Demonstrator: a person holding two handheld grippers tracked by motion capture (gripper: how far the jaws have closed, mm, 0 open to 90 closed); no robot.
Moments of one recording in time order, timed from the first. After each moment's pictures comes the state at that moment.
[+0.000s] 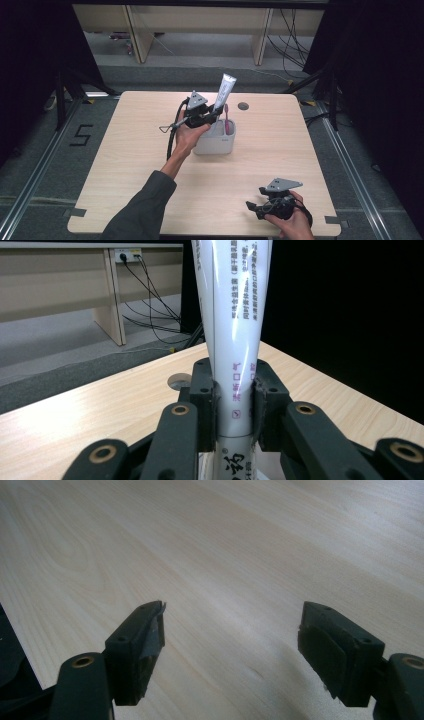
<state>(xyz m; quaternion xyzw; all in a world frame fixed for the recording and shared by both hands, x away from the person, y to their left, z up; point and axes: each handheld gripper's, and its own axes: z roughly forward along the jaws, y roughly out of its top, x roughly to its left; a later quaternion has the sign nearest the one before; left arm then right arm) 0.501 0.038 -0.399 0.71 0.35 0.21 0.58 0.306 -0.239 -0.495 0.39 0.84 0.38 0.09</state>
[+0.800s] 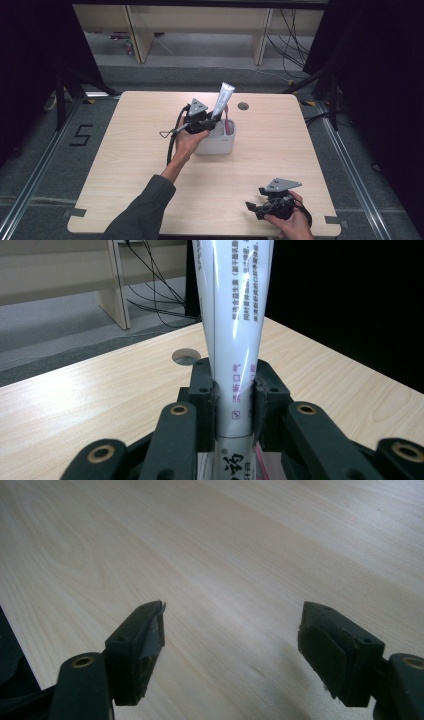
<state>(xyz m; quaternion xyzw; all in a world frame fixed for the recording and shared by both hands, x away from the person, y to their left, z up) 0.497 0.038 -0.419 0.72 0.36 0.21 0.55 0.307 -0.238 -0.496 0.38 0.84 0.37 0.09</state>
